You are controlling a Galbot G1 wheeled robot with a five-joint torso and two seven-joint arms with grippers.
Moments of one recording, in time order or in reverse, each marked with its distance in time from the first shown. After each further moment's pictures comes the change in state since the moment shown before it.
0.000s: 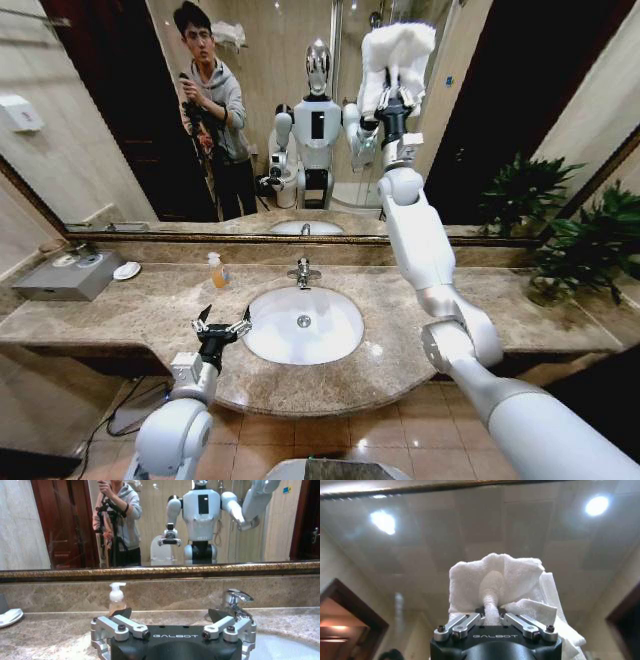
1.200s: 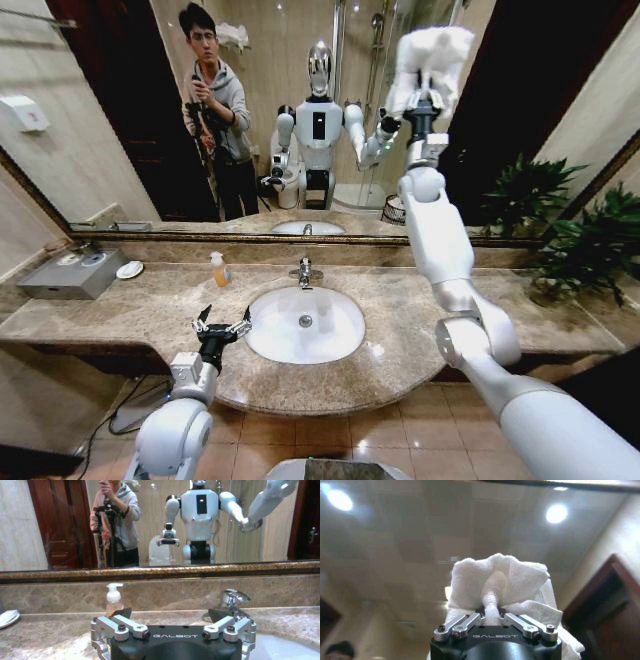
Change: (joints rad) left arm 0.000 0.000 0.000 0.000 0.000 0.000 0.000; right arm -0.054 -0.092 0.059 0.028 -0.018 0.007 0.068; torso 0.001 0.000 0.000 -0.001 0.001
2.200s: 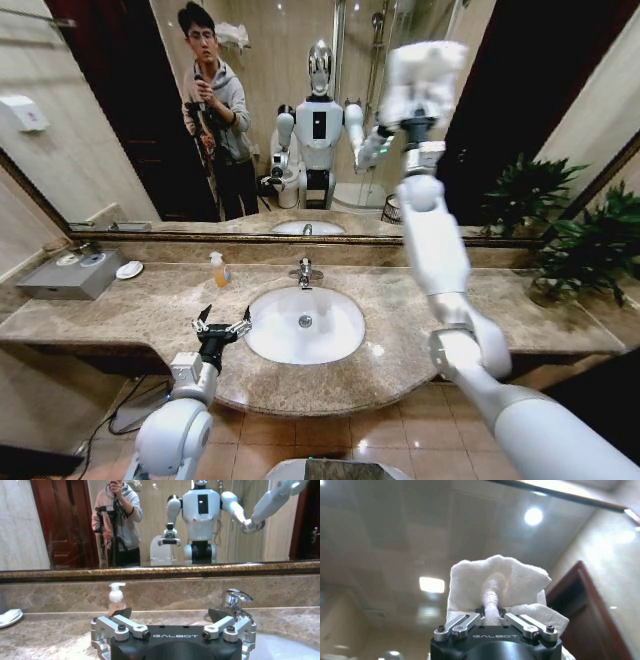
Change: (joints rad) left arm 0.000 0.000 0.000 0.000 0.000 0.000 0.000; right arm -0.034 -0.059 0.125 0.065 -0.084 -0.079 0.041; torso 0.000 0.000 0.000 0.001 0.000
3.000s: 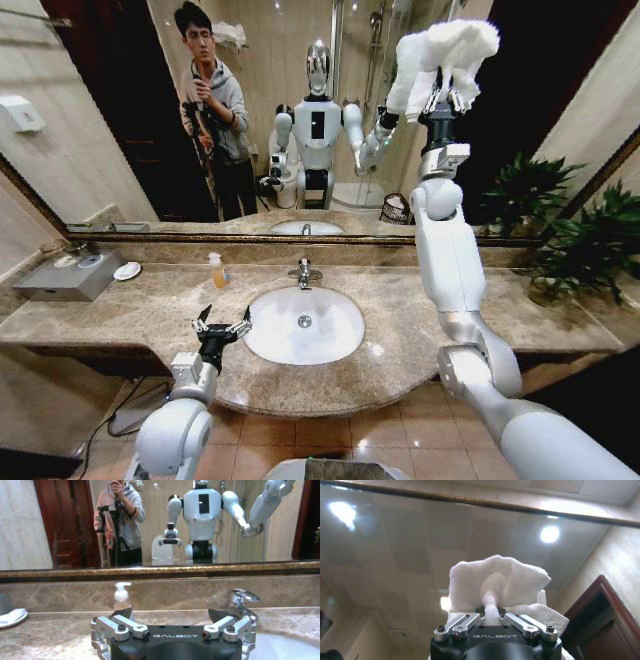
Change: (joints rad) left arm 0.000 0.000 0.000 0.000 0.000 0.000 0.000; right arm -0.103 0.009 -0.049 0.210 0.025 -0.010 -0.011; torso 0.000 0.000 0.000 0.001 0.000
